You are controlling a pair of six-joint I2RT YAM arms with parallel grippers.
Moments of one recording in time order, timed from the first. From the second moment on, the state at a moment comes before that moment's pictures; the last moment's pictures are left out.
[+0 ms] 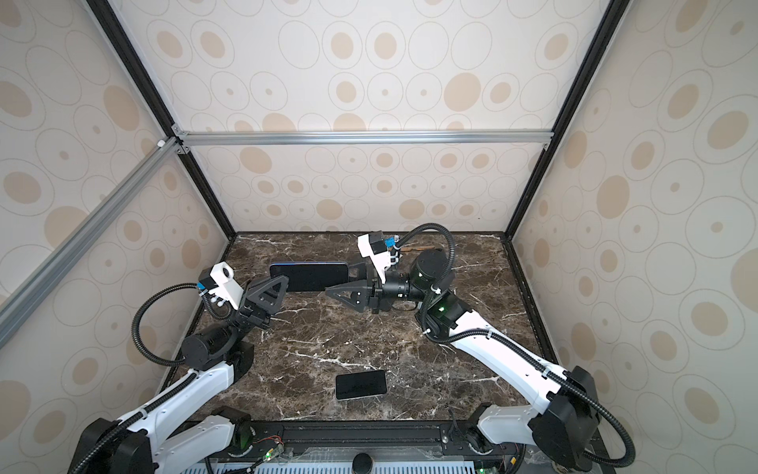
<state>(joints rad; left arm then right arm) -0.30 1.02 0.46 1.52 0.62 -1.01 0.72 1.28 1.10 0.44 -0.89 0.45</state>
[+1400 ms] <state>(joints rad) -0.14 0.89 0.43 1.36 0.36 -0.81 0.72 1.14 1.07 0.35 -0.99 0.40</state>
